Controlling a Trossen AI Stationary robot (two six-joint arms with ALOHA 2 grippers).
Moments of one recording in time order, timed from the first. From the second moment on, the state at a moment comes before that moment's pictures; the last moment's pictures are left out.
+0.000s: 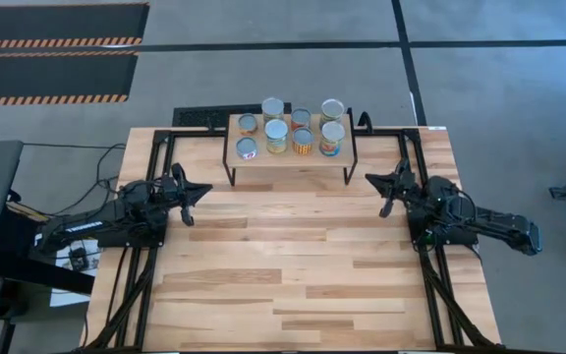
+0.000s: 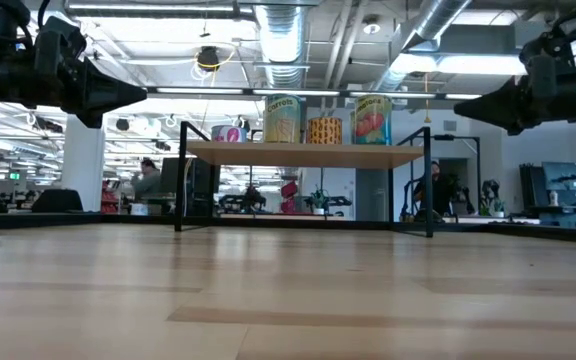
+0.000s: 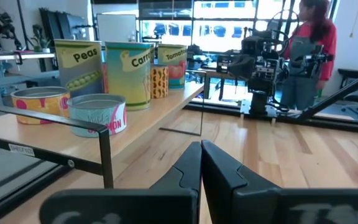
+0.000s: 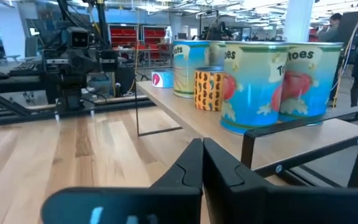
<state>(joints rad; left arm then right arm) 0.26 0.00 0.01 0.03 -0.04 -0.05 -0.31 0.01 0.01 0.05 0.13 0.00</state>
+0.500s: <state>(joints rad) 0.26 0.00 0.01 0.03 -0.03 -0.05 -0.29 0.01 0.01 0.04 0.13 0.00</state>
